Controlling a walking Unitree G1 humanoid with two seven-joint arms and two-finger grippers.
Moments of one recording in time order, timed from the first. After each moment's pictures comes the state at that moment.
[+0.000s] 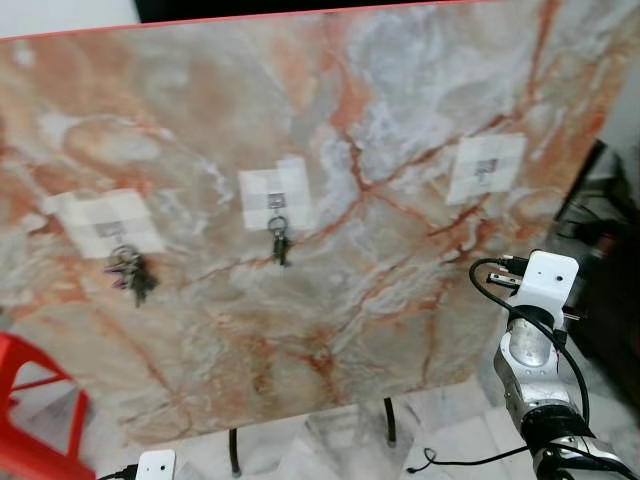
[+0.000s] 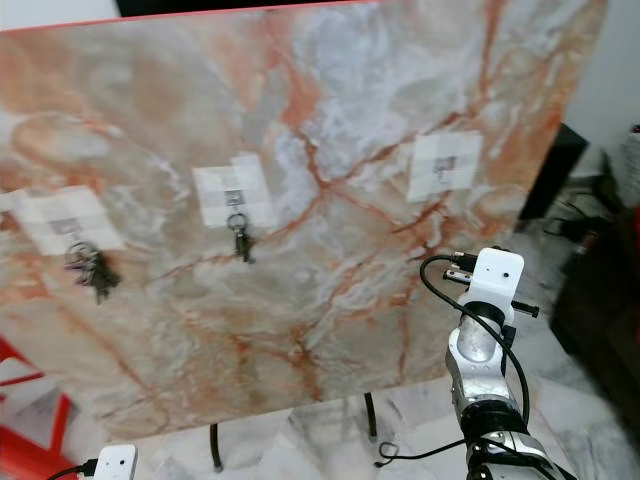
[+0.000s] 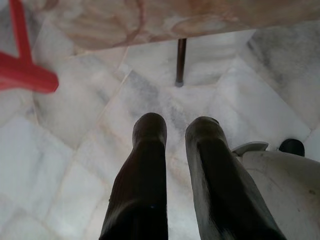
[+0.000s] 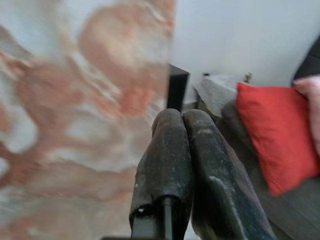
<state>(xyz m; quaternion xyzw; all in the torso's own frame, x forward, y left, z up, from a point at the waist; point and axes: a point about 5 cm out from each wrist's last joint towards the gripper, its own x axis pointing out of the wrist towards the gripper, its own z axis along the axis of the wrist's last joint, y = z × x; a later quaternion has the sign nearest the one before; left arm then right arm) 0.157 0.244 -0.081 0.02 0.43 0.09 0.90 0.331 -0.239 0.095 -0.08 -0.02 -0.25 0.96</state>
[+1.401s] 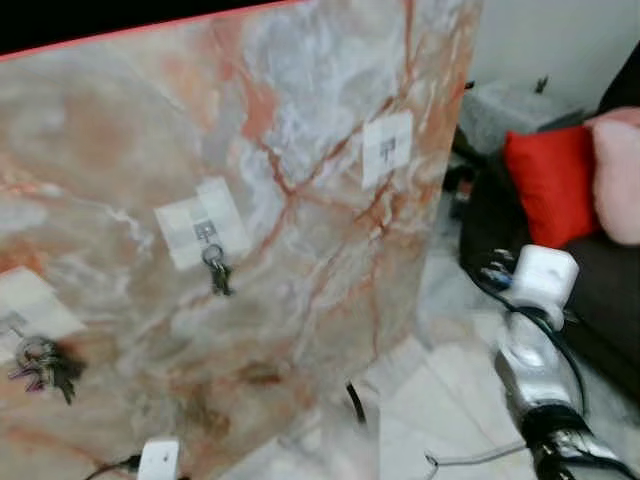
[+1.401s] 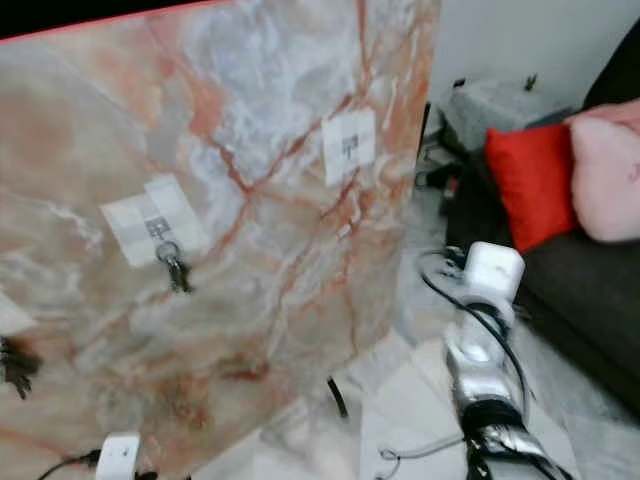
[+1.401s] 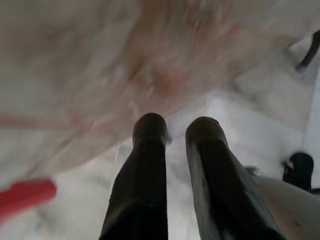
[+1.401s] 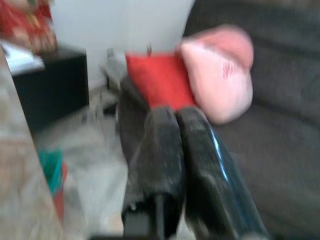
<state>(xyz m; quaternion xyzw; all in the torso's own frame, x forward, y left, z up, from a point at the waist) 0.168 0.244 -0.076 0.03 0.42 0.08 0.90 0.331 -0.237 0.090 -0.07 0.00 -0.25 0.97</state>
